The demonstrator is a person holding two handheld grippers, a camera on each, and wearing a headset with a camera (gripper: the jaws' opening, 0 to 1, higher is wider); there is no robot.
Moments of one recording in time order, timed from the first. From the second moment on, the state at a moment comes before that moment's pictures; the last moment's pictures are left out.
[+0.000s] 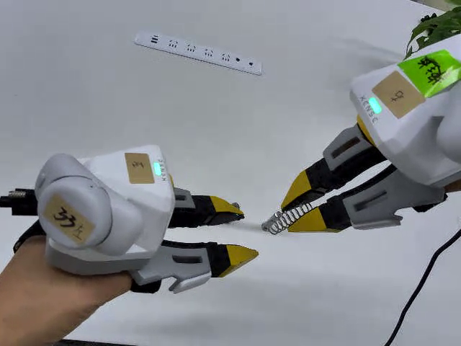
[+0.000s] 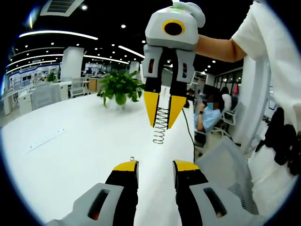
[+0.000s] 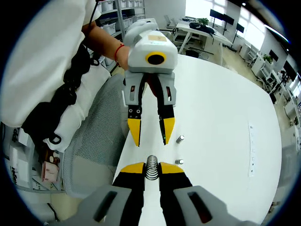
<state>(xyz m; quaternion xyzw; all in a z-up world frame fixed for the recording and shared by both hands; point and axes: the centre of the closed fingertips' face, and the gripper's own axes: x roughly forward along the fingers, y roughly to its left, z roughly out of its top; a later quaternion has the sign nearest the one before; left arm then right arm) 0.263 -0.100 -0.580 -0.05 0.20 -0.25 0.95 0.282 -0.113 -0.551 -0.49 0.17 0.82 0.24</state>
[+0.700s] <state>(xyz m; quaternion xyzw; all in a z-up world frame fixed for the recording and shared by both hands) 0.227 -0.043 -0.603 -0.03 0.21 -0.19 0.96 0.353 -0.108 -0.608 -0.57 0.19 0.75 0.29</state>
